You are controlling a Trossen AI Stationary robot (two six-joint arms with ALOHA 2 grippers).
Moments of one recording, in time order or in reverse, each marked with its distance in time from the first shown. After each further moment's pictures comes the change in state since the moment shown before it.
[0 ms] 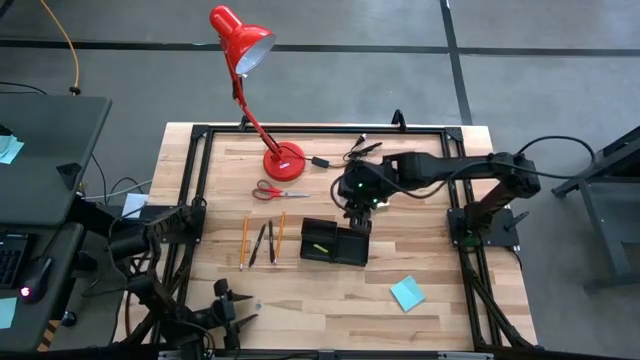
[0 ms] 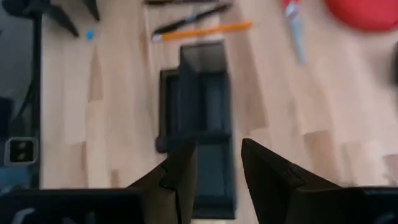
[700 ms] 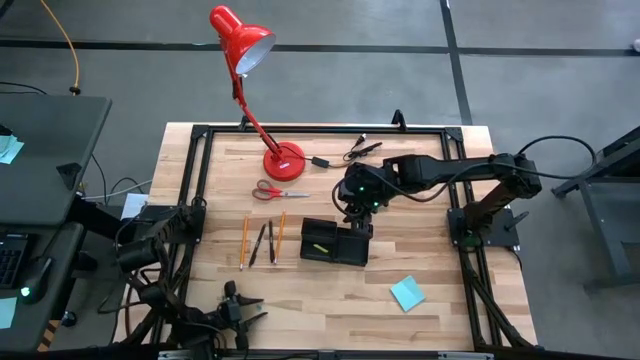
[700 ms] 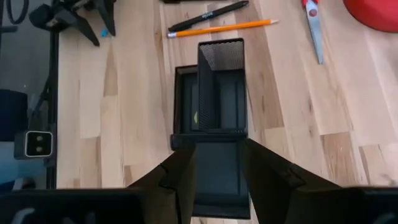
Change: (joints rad) left arm 0.050 0.144 0.004 0.188 -0.123 0.047; right arm 0.025 -0.013 0.000 0.020 -0.014 0.004
